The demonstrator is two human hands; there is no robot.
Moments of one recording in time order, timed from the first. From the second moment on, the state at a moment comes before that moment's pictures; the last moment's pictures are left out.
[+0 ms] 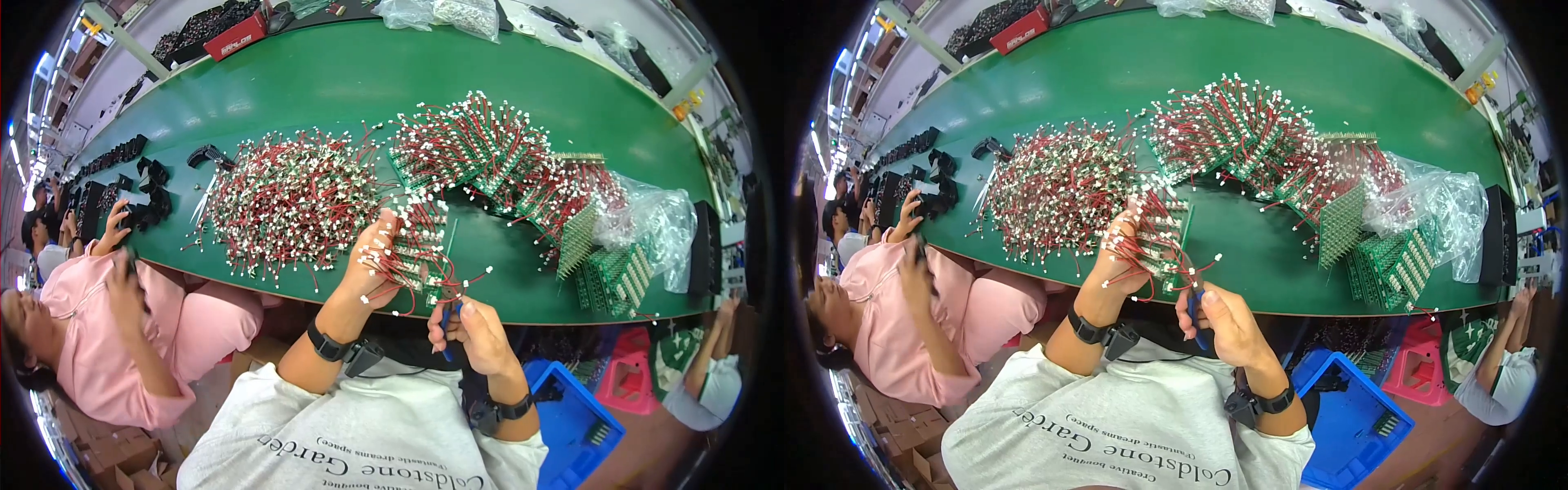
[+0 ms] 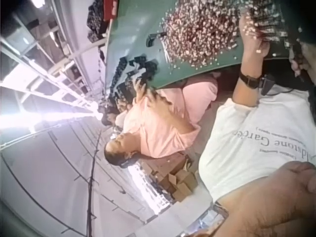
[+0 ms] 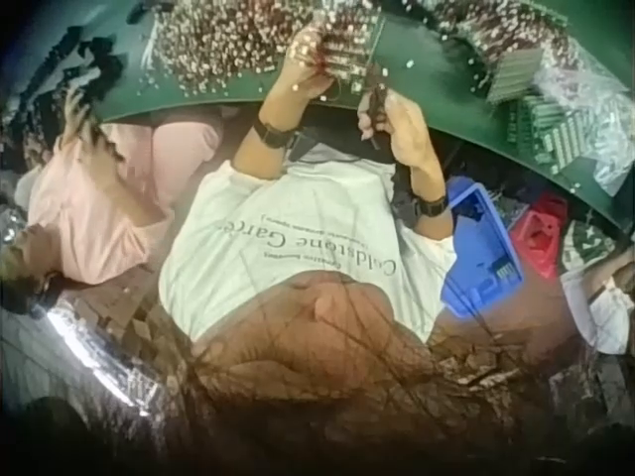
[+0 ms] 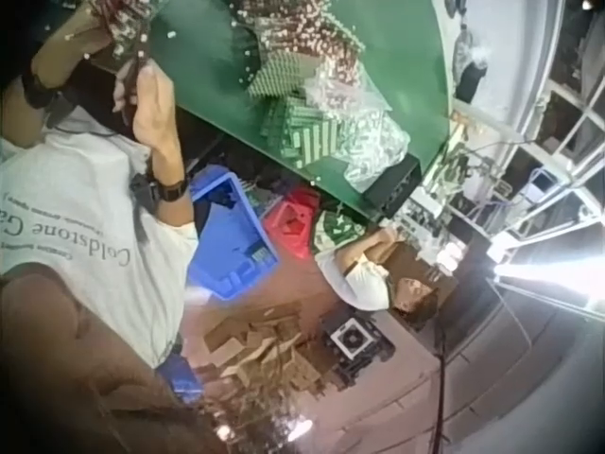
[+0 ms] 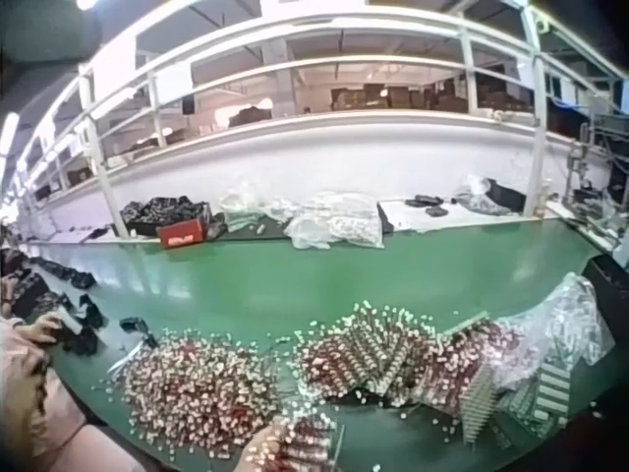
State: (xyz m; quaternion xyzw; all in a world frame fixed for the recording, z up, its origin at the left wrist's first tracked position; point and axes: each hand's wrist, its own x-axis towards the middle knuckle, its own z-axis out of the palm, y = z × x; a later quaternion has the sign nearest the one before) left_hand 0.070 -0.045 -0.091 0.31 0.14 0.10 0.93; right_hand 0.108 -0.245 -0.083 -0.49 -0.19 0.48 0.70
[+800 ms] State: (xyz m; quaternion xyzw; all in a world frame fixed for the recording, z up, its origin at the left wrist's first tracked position) left_hand 0.096 -0.064 -0.067 0.44 0.20 0.15 0.86; right_hand 0.110 -0.290 -0.067 -0.79 -0.21 0.18 0.55
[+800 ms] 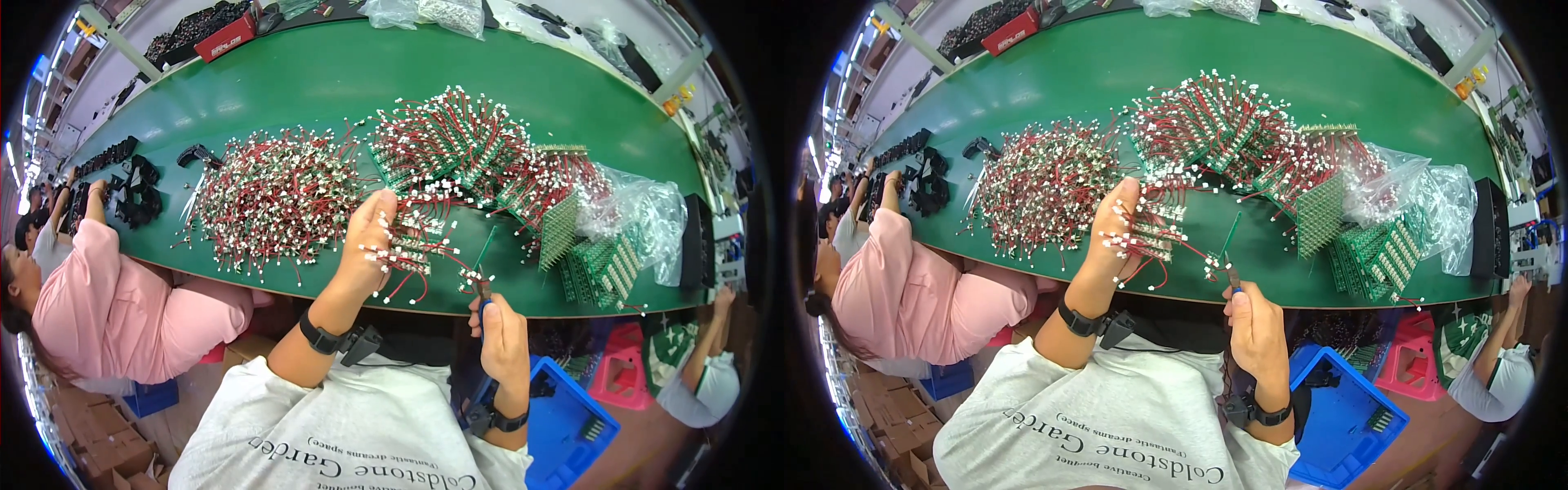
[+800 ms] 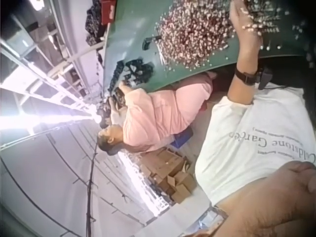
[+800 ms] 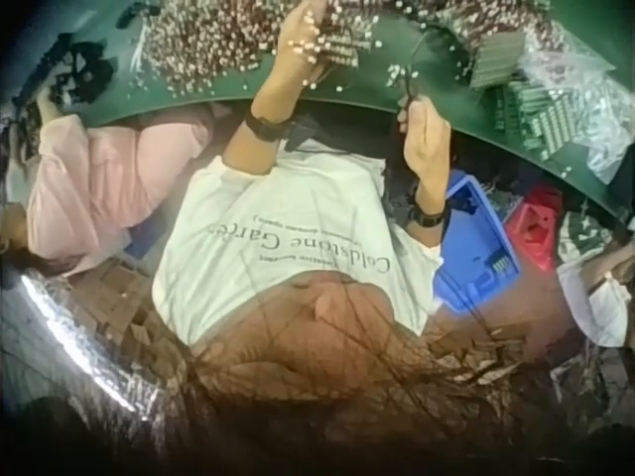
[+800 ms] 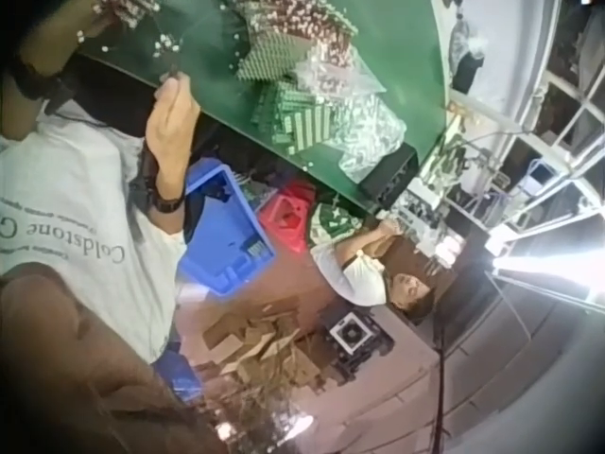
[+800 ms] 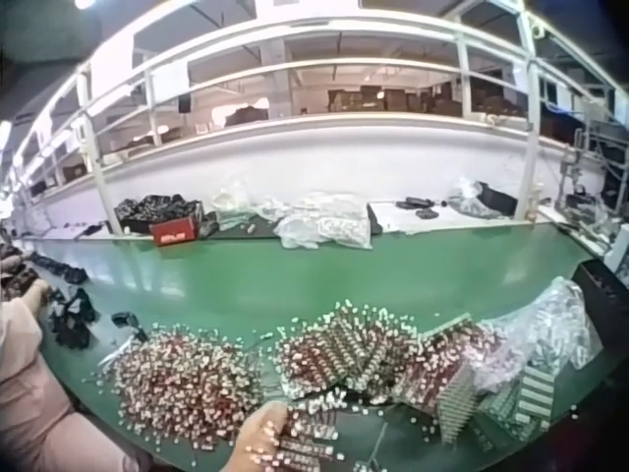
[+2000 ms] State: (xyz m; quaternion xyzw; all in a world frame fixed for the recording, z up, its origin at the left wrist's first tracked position) left_hand 0.065 -0.092 -0.044 0.58 0.05 0.02 0.82; right_hand 0.097 -0.298 -0.081 -0.66 -0.23 0.21 0.68
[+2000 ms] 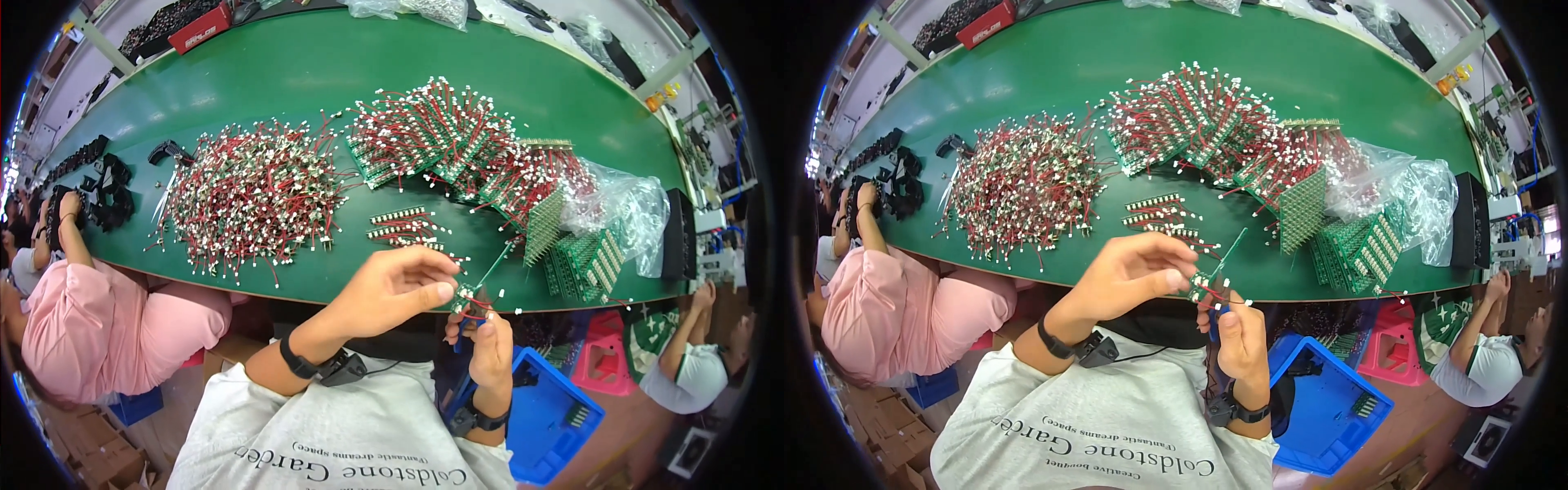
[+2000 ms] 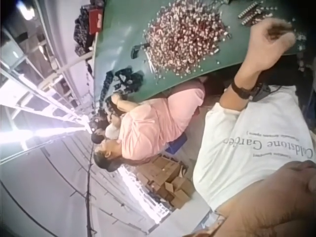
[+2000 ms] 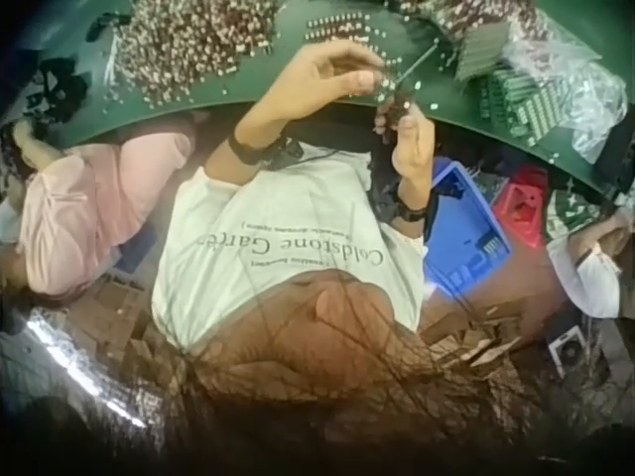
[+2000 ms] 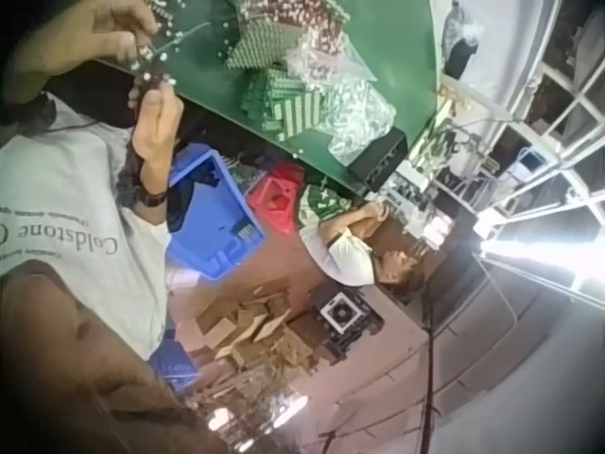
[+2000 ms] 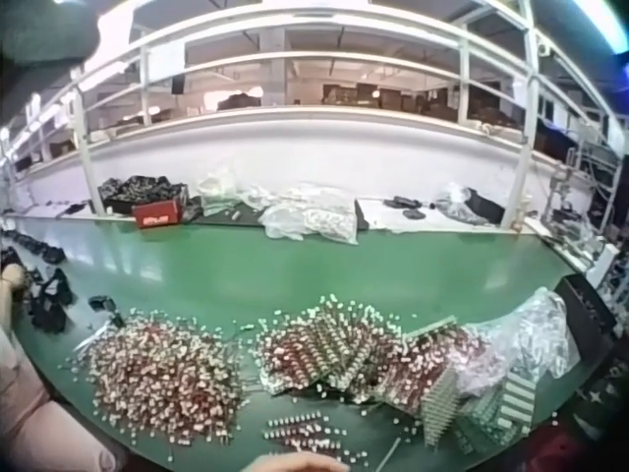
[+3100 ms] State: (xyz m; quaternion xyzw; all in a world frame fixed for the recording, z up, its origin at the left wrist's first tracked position) left_hand 0.061 -0.083 -0.074 0.34 0.00 -0.18 0.92; right_hand 0.106 -0.300 -0.085 -0.64 -0.31 0.30 0.64
